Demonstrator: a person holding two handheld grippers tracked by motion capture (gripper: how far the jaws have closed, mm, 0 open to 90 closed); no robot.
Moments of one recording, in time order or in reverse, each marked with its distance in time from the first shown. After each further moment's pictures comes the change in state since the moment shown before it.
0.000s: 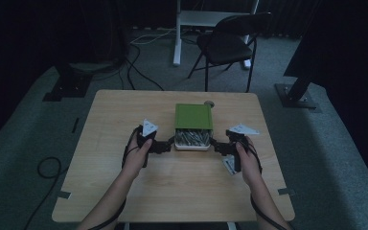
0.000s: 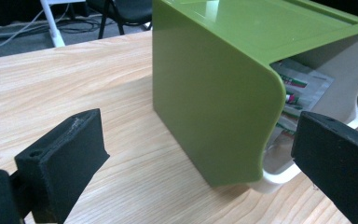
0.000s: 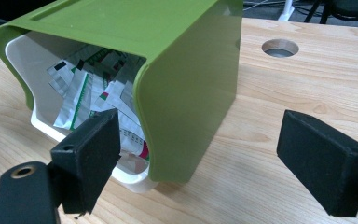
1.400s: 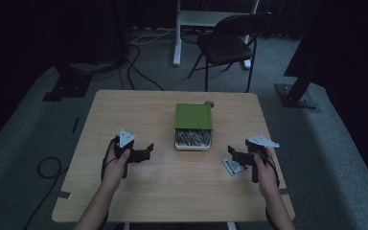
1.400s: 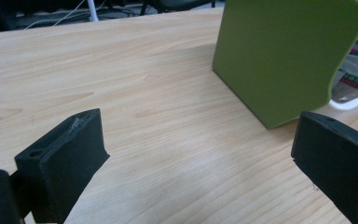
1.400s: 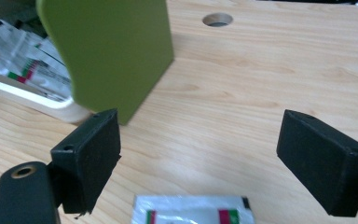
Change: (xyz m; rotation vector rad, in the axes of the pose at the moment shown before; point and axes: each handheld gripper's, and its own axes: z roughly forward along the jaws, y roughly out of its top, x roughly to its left) left arm 0.038 -0.041 -0.050 0.022 0.114 -0.053; right arm -0.036 -0.038 -0.046 0.013 -0.125 0.031
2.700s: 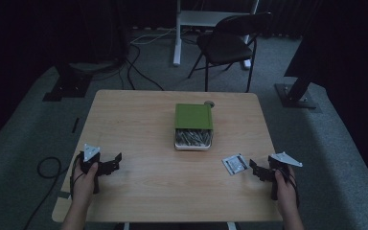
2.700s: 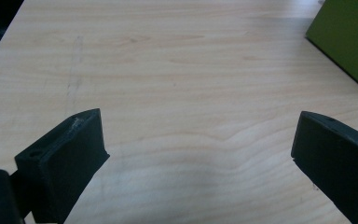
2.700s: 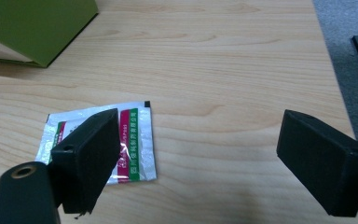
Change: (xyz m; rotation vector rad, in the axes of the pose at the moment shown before) left arm 0.066 -0.055 -0.058 0.027 0.165 -0.137; right arm -0.045 -0.055 -0.046 0.034 -0.148 0.080
